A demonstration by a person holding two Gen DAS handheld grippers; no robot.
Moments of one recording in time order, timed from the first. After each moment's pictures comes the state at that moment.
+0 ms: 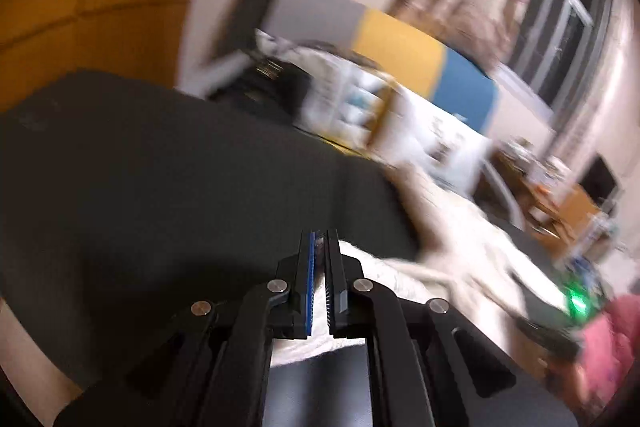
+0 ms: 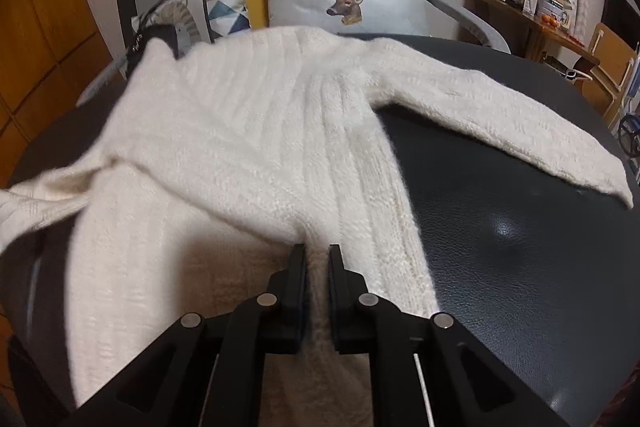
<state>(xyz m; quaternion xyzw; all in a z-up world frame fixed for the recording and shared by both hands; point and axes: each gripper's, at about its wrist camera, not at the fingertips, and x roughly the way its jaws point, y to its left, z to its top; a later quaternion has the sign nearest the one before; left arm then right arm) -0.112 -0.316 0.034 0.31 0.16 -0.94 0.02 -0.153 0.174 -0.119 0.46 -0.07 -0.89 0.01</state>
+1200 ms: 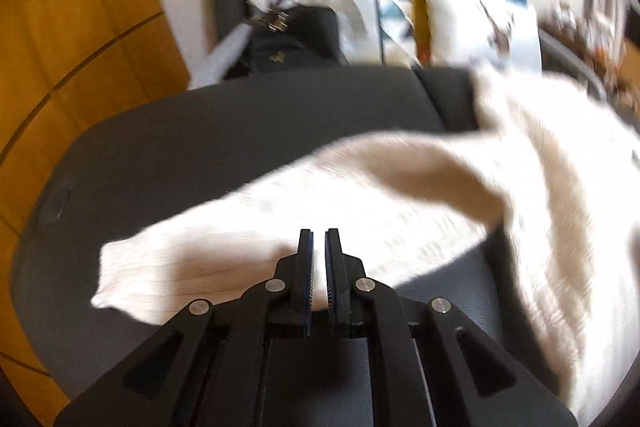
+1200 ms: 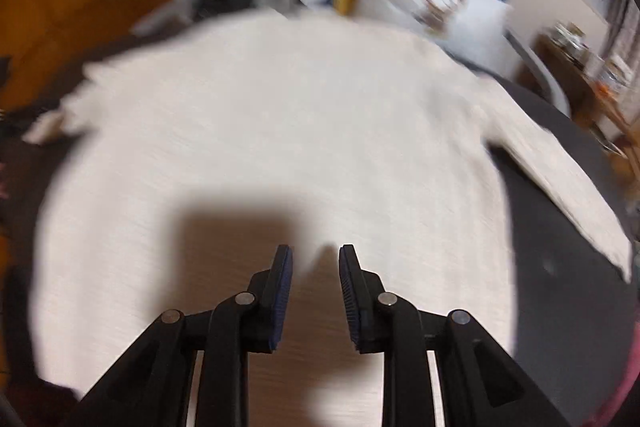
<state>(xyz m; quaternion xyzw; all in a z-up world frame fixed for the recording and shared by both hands) -0.212 -0.320 -0.048 0.43 -0.08 -0.90 0.03 -0.136 0.088 -0.109 0.51 0.07 -0.86 0.06</state>
